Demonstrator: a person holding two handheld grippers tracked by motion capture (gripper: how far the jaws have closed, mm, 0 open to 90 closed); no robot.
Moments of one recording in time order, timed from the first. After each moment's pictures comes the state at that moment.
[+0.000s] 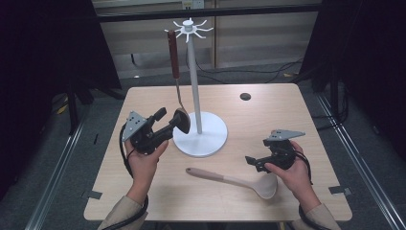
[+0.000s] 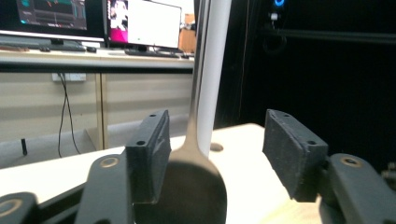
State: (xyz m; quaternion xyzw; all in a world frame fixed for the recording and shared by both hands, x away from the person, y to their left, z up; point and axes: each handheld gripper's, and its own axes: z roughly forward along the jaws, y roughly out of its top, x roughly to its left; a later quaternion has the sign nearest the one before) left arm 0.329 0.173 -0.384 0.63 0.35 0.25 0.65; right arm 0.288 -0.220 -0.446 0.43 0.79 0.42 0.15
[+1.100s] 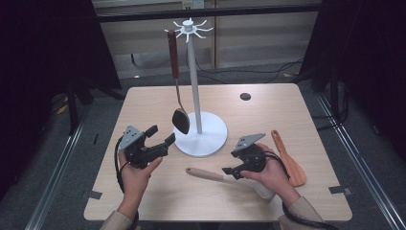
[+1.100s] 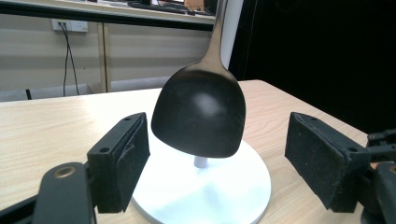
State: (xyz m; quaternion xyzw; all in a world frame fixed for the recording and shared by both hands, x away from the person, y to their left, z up) left arm 0.315 0.198 -0.417 0.67 0.39 0.21 0.59; right arm 0.297 -0.148 -0.455 0.30 0.87 0.37 0.08
